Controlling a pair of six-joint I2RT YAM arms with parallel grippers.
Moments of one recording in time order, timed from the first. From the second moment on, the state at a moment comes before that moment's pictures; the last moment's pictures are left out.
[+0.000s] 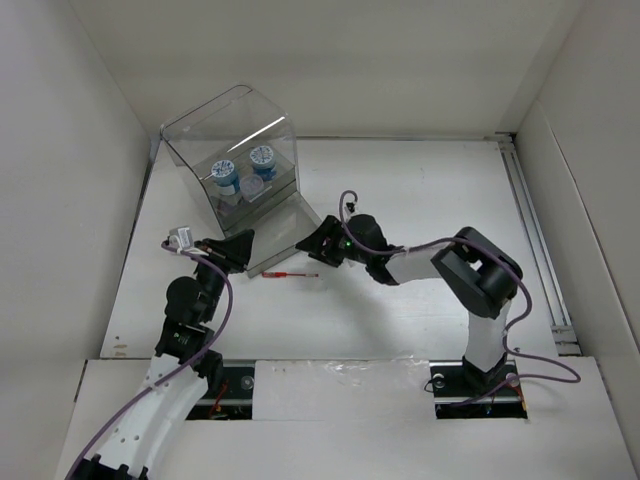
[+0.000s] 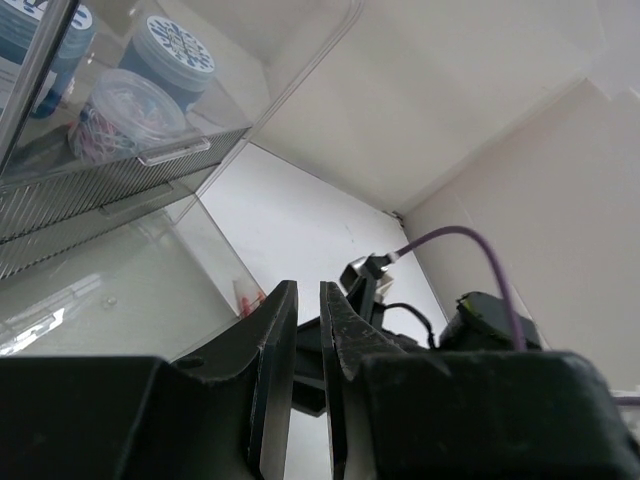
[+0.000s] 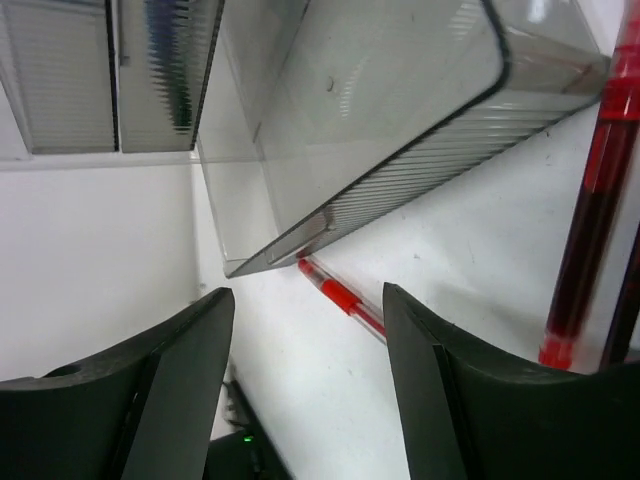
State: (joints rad) left arm -0.31 0.40 0.24 0.30 -0.04 -0.76; right arm 0.74 1.93 0.89 0.67 -0.23 1.17
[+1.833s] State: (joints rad) left arm -0.31 0.37 0.24 0.29 -0.06 -0.76; right arm 1.18 1.94 1.17 -0.10 0.41 0.77
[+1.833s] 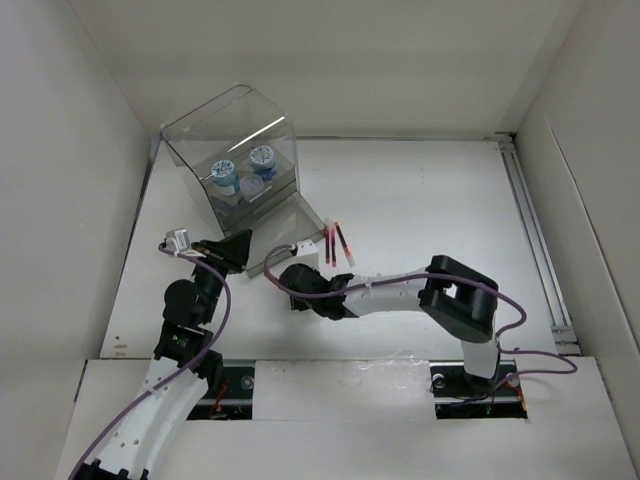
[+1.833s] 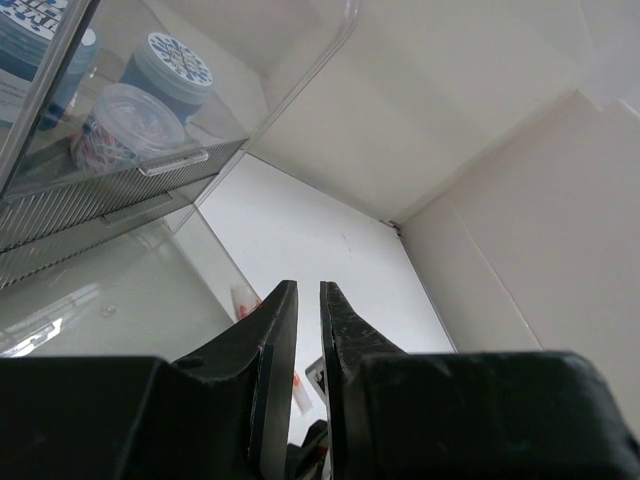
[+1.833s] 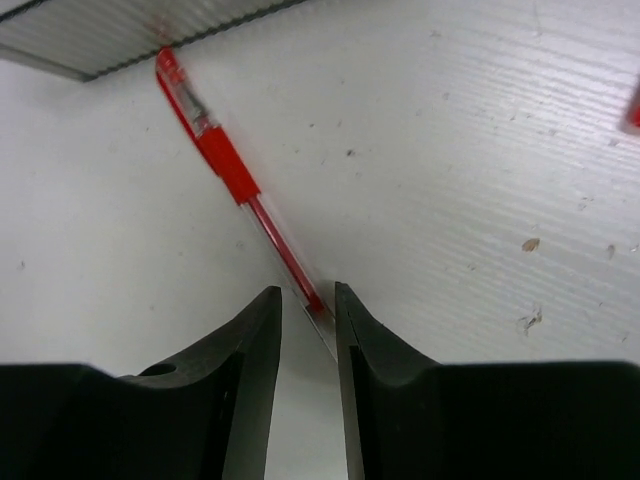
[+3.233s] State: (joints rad) left arm -0.31 0.35 0.24 0.26 -0.08 -0.76; right arm 0.97 1.77 1.25 -0.04 0.36 0.99
